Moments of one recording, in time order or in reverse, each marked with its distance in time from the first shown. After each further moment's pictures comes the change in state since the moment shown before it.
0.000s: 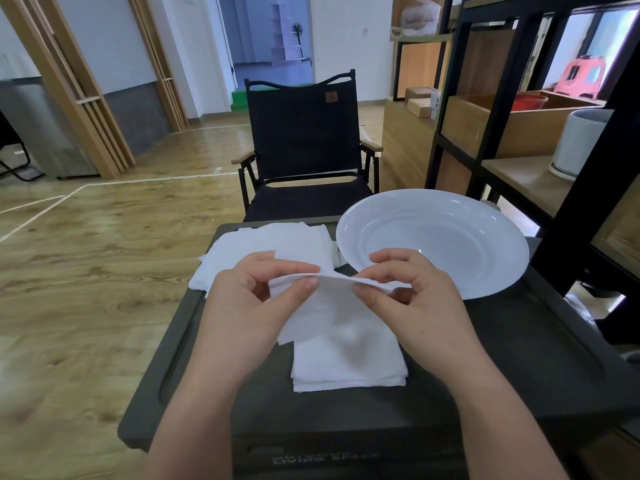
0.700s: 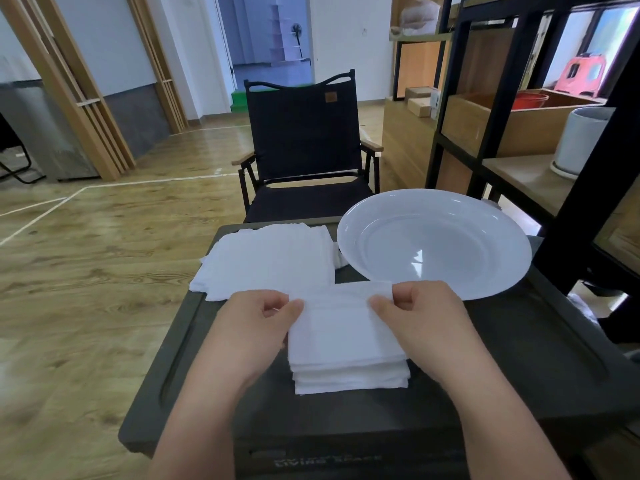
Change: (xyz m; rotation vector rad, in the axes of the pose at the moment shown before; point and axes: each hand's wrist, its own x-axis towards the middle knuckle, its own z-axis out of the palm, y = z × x) left_hand 0.001 -0.022 -0.001 0.238 -0.107 -0.383; right_hand -0.001 0.009 0.000 -0.225 -0.023 0.337
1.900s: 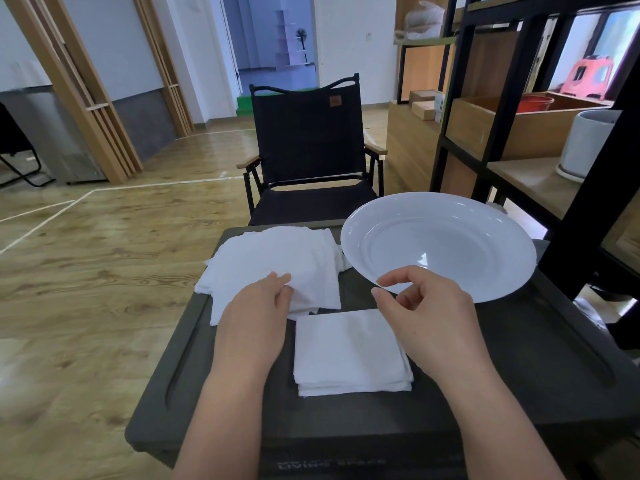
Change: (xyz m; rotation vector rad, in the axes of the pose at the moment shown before) left_hand 0.032 -0.018 0.013 0.453 0.268 0.255; right_hand -0.001 -0.004 0.001 -0.020 0.170 -0.123
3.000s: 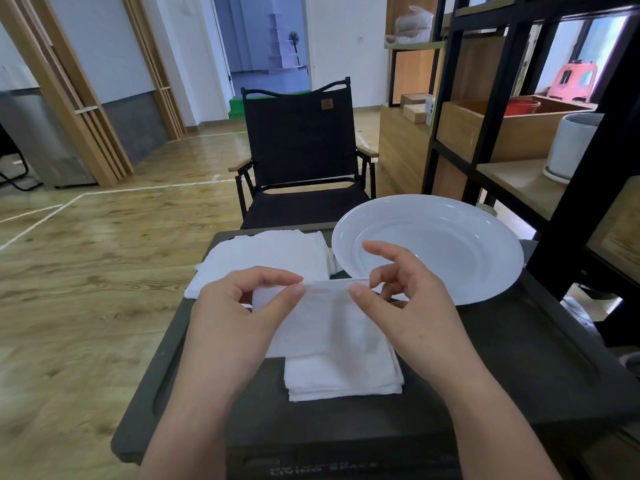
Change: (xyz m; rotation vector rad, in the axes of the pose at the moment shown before) left_hand -0.031 0.036 -0.047 -0.636 0.036 -0.080; right_hand -0.002 -0.010 -0.005 0.319 -0.140 -0.102
